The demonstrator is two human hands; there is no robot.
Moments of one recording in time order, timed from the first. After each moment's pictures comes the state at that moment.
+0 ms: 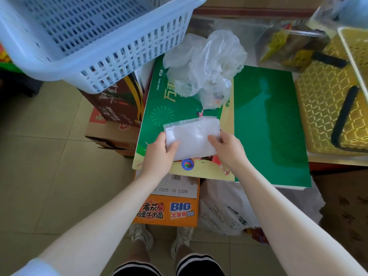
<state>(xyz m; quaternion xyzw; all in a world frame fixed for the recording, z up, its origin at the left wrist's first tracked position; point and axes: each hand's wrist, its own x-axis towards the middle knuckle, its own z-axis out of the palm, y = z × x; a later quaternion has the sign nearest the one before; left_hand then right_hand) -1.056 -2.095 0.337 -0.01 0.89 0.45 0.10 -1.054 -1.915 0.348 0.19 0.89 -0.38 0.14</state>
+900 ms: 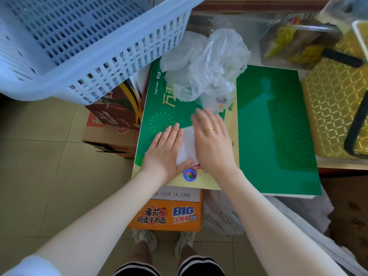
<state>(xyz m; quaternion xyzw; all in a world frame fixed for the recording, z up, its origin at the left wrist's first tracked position) -1.087 -2.097 0.318 0.23 0.96 0.04 0.13 -1.082 -1.950 0.333 -0.07 0.99 -0.07 -0.13</state>
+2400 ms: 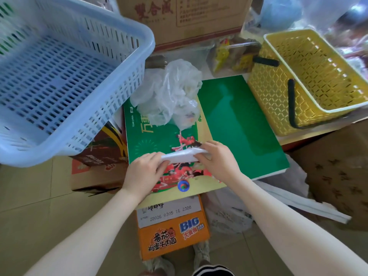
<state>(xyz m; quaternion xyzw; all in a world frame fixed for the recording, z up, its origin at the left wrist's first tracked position) -1.111 -2.123 0.364 0.38 0.90 0.20 -0.03 -1.039 -1.919 0.373 0.09 0.95 -0.30 -0.04</state>
